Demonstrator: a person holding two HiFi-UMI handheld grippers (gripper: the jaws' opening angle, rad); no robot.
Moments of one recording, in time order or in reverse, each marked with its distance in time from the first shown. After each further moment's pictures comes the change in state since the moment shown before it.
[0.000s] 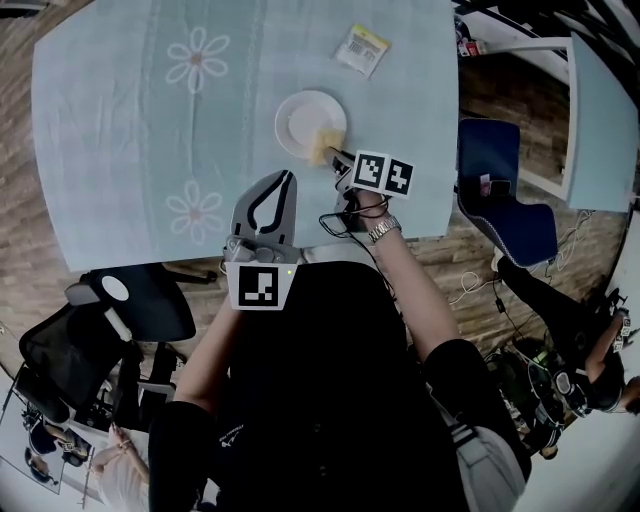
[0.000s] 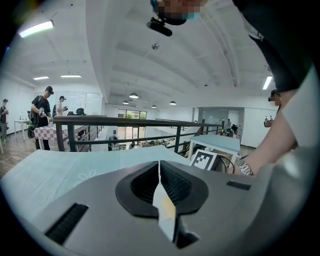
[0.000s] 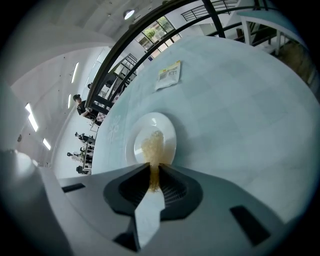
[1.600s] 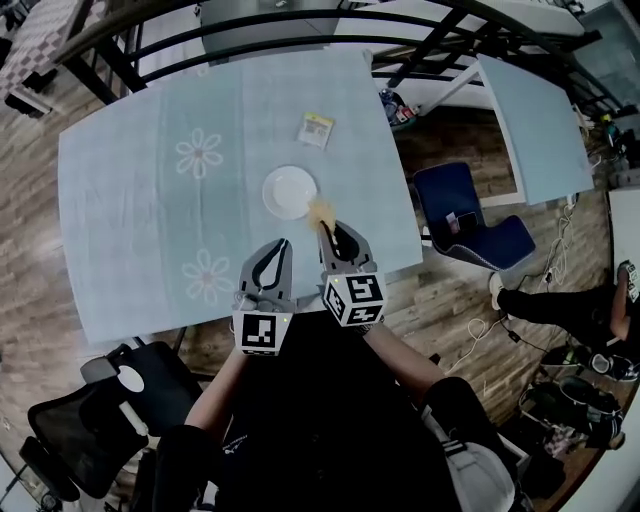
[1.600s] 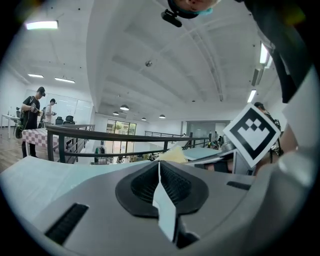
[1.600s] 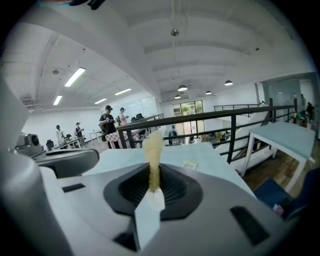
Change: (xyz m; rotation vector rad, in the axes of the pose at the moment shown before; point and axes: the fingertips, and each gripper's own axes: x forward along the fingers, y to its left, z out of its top) left arm -0.074 -0.045 0.039 -0.005 -0.188 -0.111; right arm -0.194 0.135 -0.025 -0.623 -0.754 -0.177
